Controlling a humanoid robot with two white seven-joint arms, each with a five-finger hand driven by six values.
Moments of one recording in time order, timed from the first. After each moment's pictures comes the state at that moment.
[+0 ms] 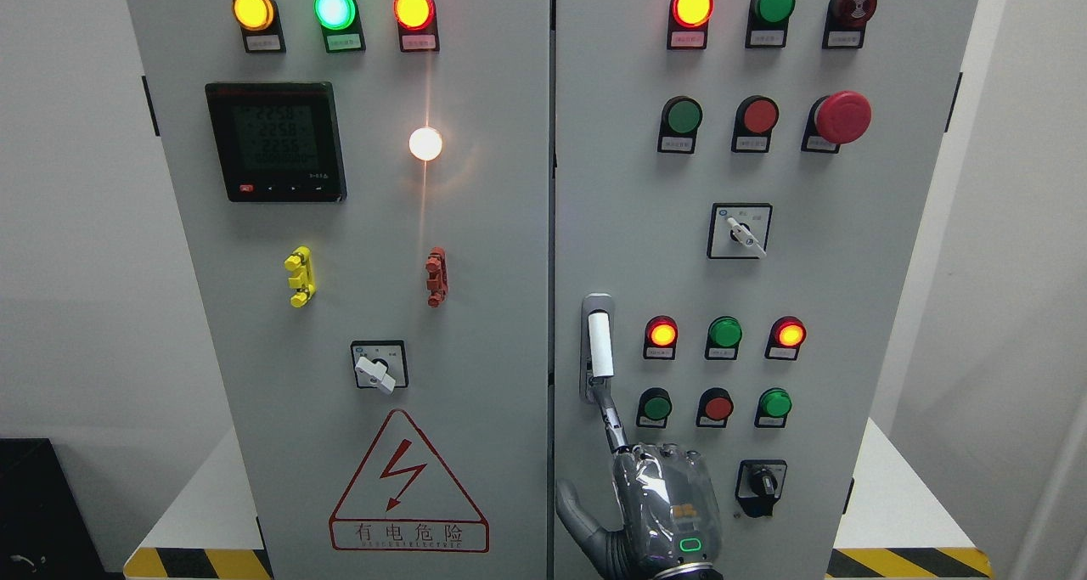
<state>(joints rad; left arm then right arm) 0.00 -0.10 -0.10 -0.07 0.07 -0.06 0.01 -0.29 0.11 0.33 -1.69 1.36 0.17 -0.08</state>
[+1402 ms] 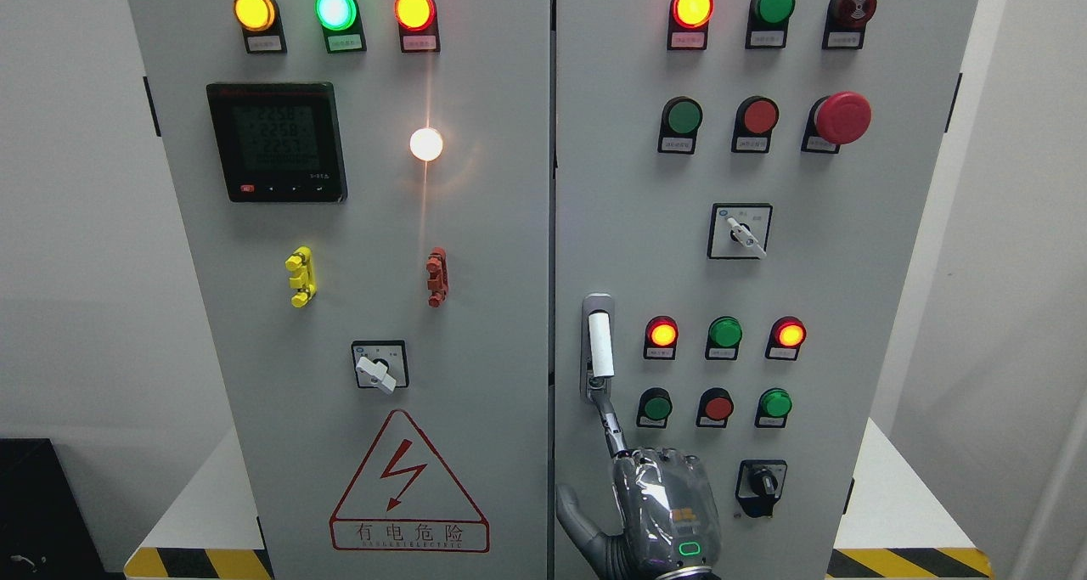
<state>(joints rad) 0.00 -0.10 -0.10 -0.07 0.07 -0.06 0.01 -0.29 0.11 0.33 -1.69 1.36 0.17 -0.07</state>
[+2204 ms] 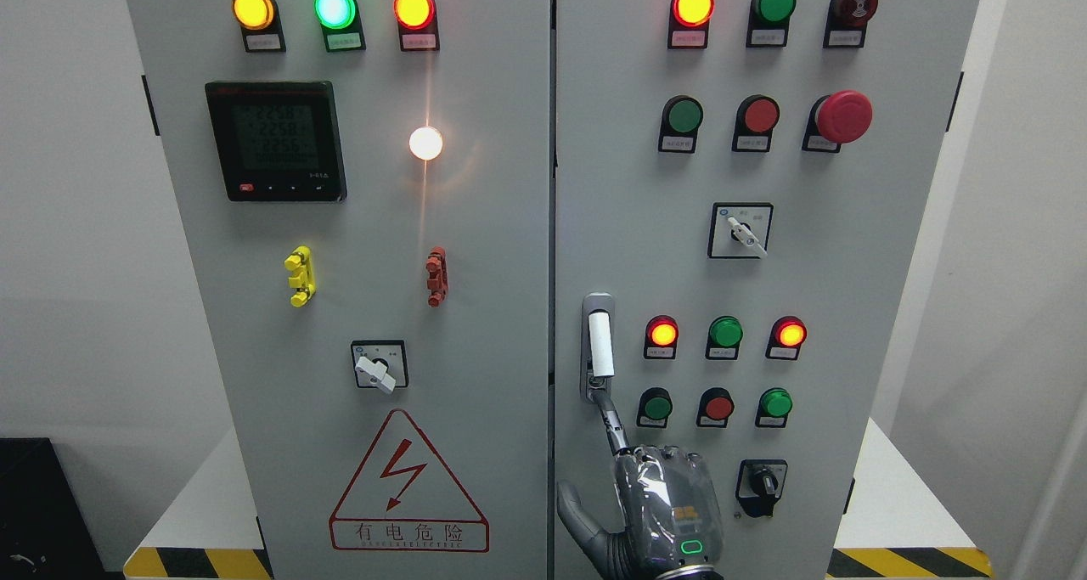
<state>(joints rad) 0.00 -0.10 -0.10 -0.07 0.07 -0.06 0.01 -0.29 0.11 0.33 -1.70 1.36 0.17 -0.08</state>
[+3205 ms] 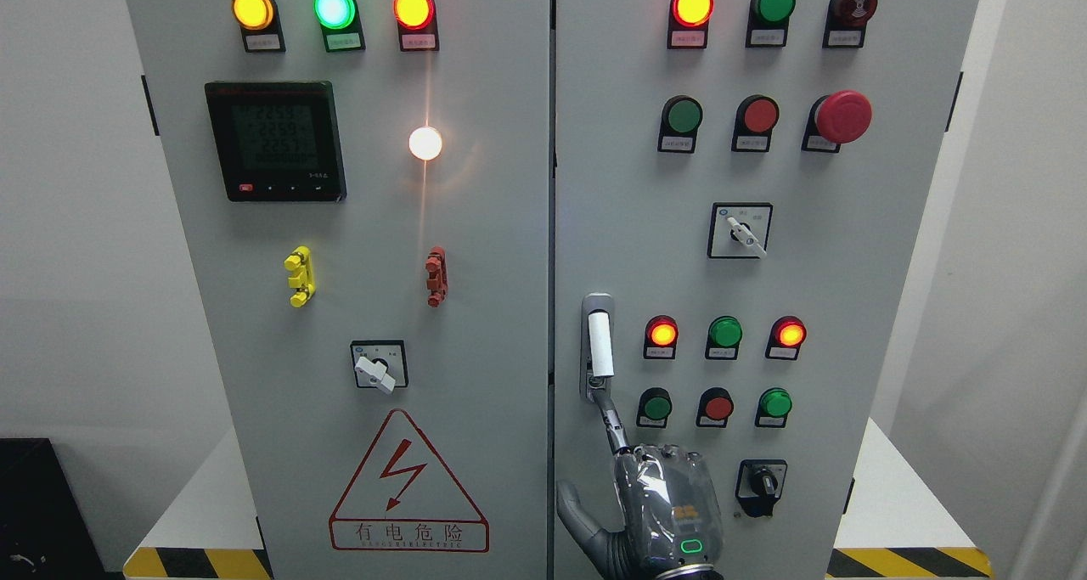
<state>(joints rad) 0.00 -0.10 -0.10 -0.07 0.07 -0.06 0.01 -0.29 0.11 0.33 -1.69 1.36 0.16 -0.08</state>
